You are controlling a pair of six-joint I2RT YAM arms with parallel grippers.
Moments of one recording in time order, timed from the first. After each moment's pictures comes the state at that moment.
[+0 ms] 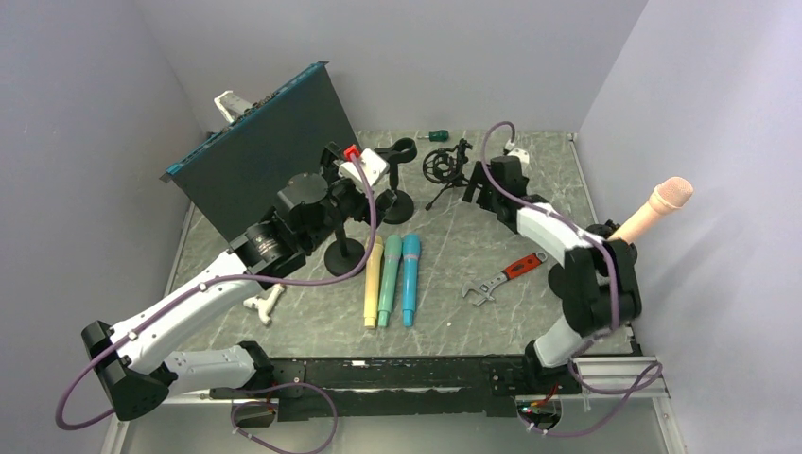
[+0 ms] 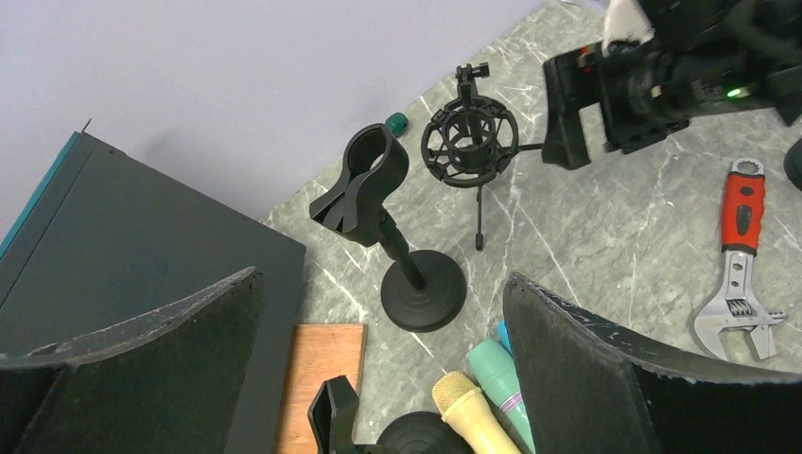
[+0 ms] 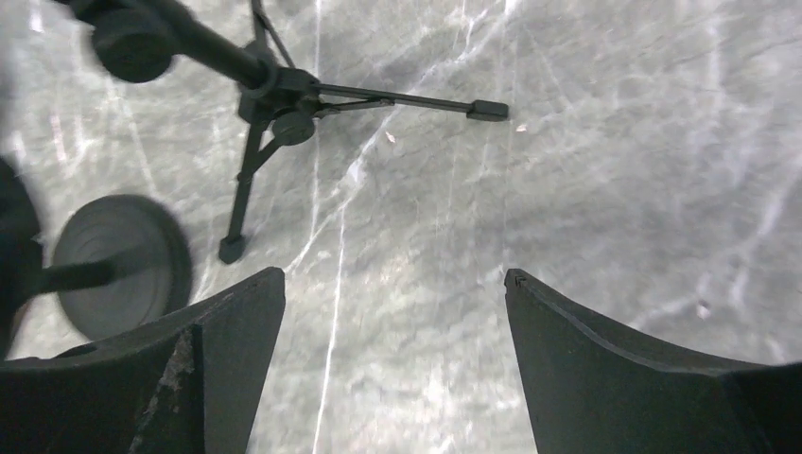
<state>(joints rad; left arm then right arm) -0.86 1.12 1.18 -0.14 -0.25 0.25 0.23 1.66 1.03 -0.05 0.20 0.47</state>
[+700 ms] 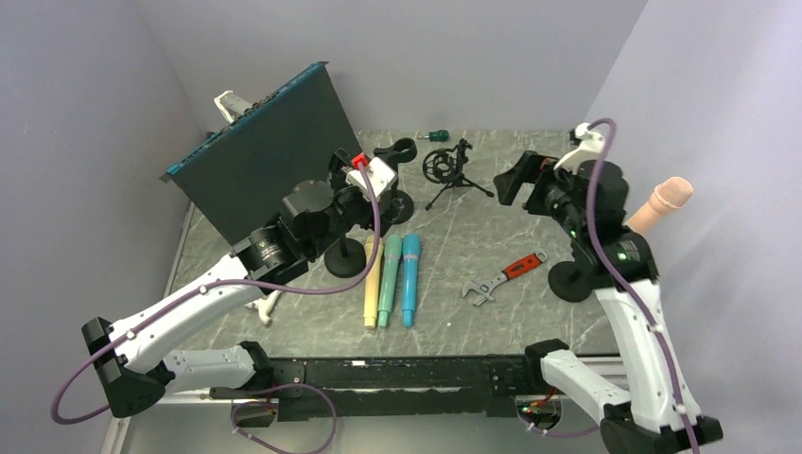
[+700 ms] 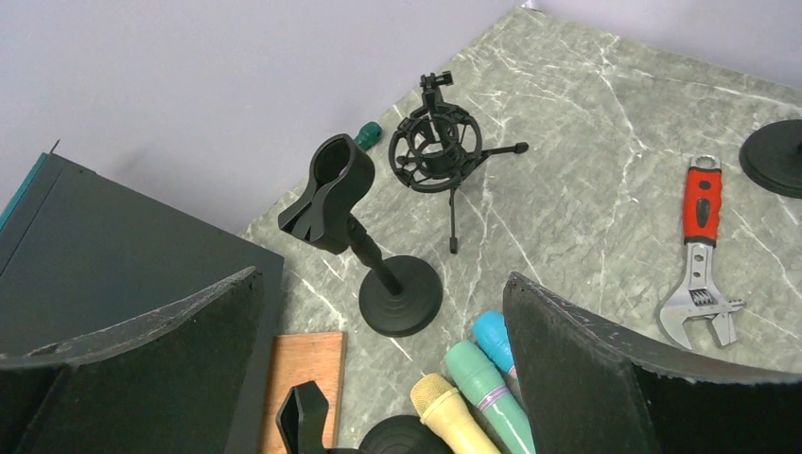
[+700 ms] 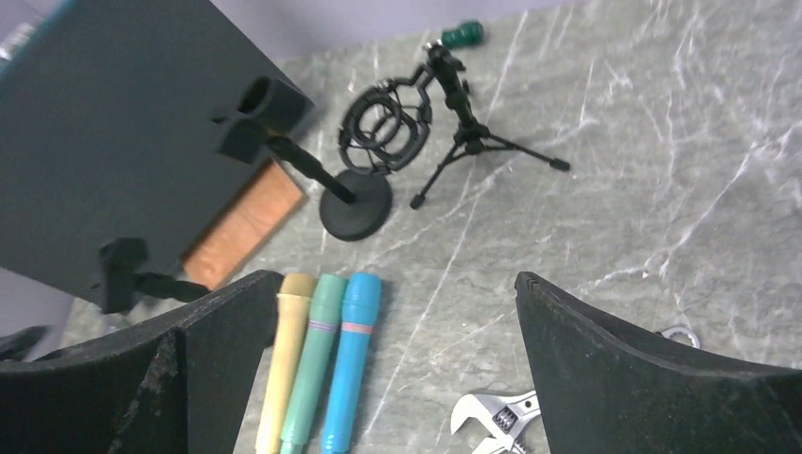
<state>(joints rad) -0.92 1.12 1.18 -0.14 -0.26 0.25 0.23 0.94 1.23 -0.61 -0.01 0.38</state>
